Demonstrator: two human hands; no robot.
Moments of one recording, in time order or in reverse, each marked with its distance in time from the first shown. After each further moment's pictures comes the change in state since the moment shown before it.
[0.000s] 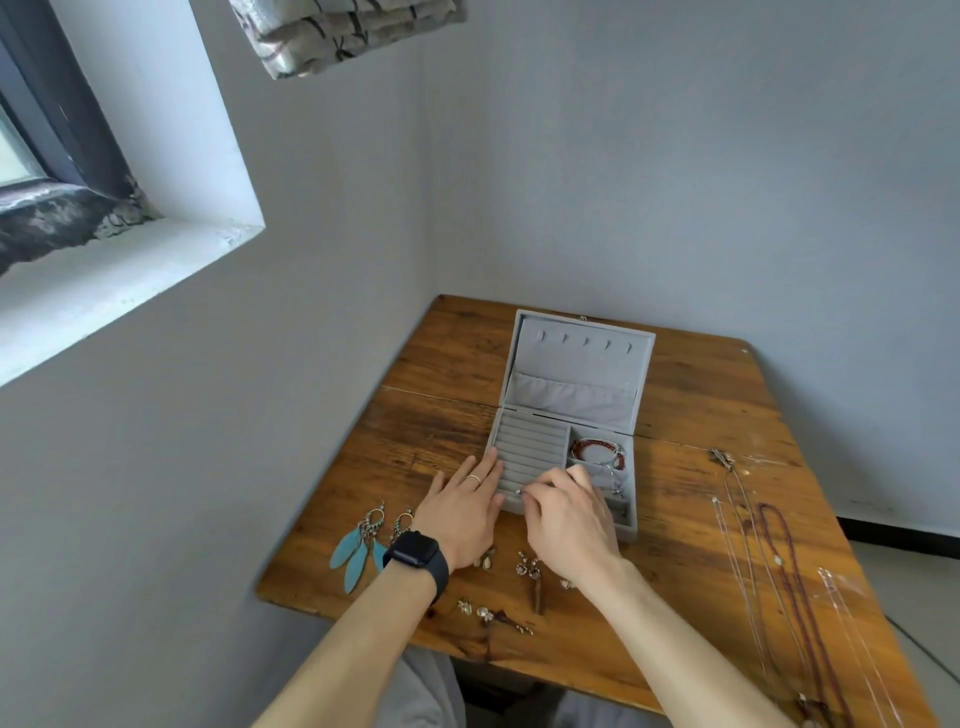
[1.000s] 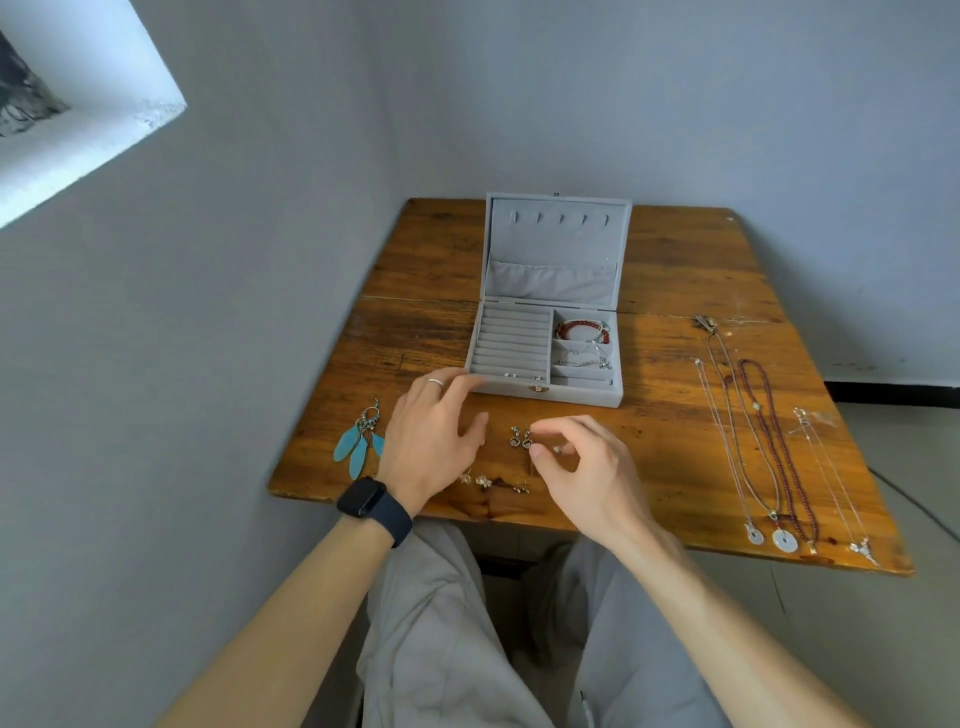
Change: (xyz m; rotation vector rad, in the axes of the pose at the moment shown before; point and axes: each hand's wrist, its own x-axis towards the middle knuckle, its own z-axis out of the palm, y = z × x) left_hand -0.076 0.009 -0.011 -0.127 0.447 0.083; right_hand -0.107 -0.011 -0.015 0.528 0.099 0.216
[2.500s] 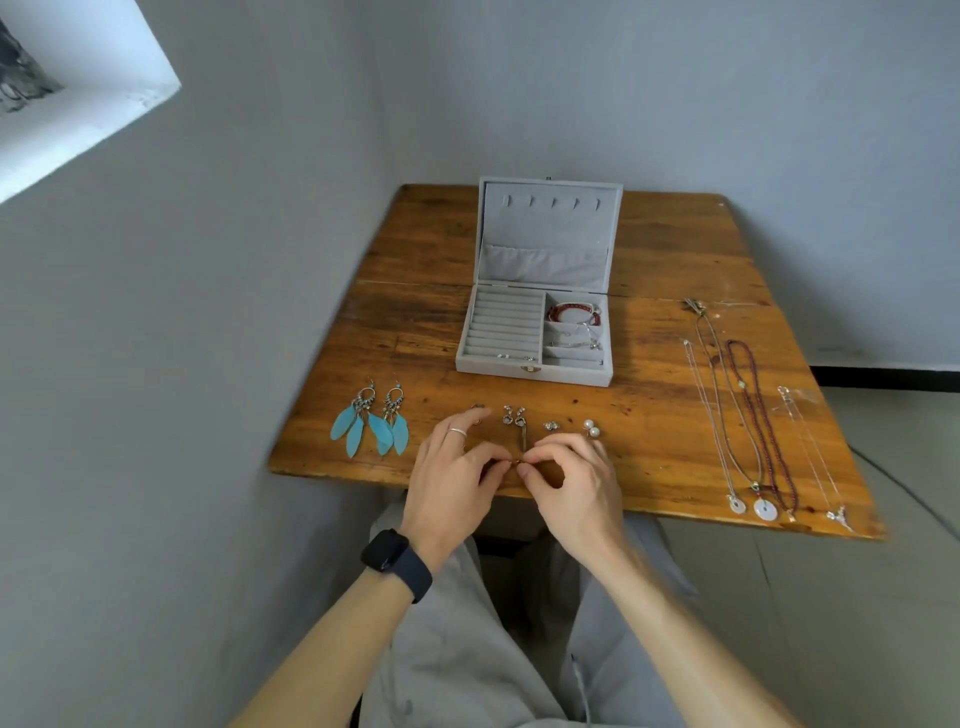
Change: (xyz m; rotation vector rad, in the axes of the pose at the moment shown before) left_hand -0.065 0.027 0.030 -0.050 -0.055 0.019; right_hand -0.037 0.018 0.031 -0.079 0.116 0.025
